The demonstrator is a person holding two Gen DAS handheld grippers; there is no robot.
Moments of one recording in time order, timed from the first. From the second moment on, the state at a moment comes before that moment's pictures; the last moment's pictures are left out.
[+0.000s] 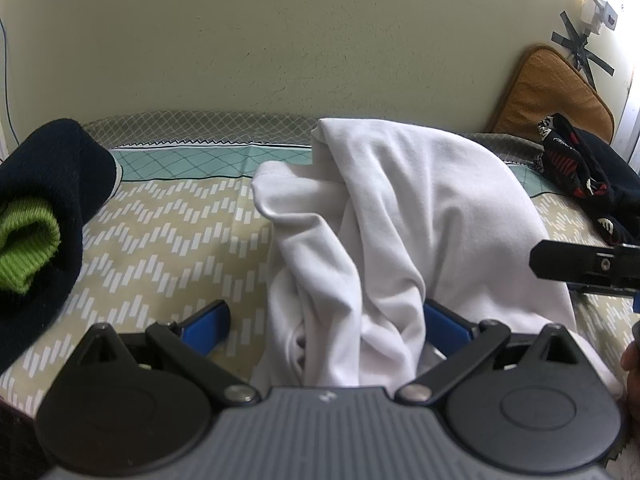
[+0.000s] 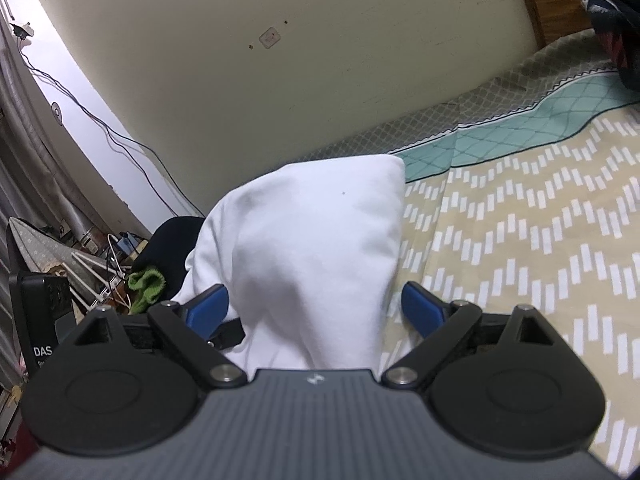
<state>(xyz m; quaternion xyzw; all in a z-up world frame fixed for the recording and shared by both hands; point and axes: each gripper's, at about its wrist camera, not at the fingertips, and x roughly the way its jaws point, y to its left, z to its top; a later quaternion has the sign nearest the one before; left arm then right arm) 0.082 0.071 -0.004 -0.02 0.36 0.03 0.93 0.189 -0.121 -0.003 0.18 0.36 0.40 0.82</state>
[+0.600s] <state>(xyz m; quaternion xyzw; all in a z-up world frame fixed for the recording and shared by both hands) 0.081 0.071 -0.004 -0.02 0.36 0.03 0.93 0.189 -0.119 -0.003 0.18 0.36 0.40 0.82</state>
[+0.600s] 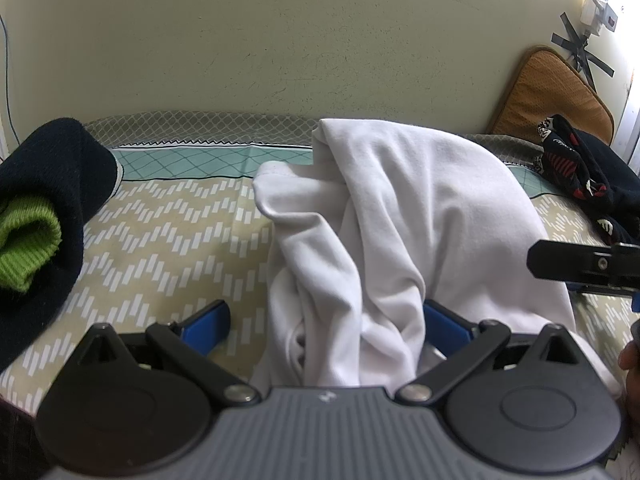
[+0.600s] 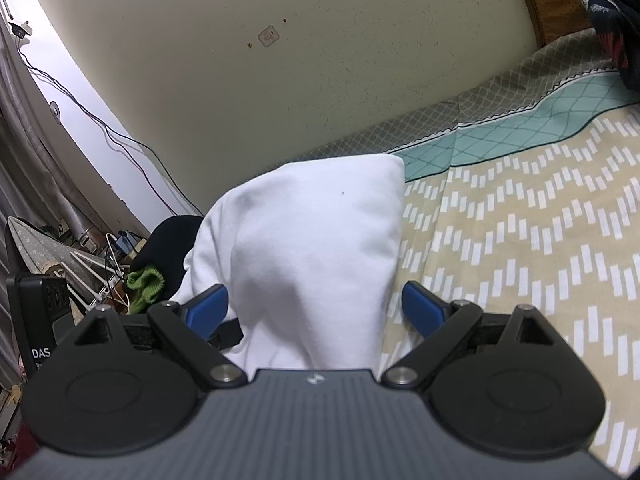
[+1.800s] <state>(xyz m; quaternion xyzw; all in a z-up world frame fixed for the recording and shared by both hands) 0.080 0.069 -0.004 -0.03 0.36 0.03 0.93 0.182 -0.099 0.001 0.12 0.36 0.39 0.84</state>
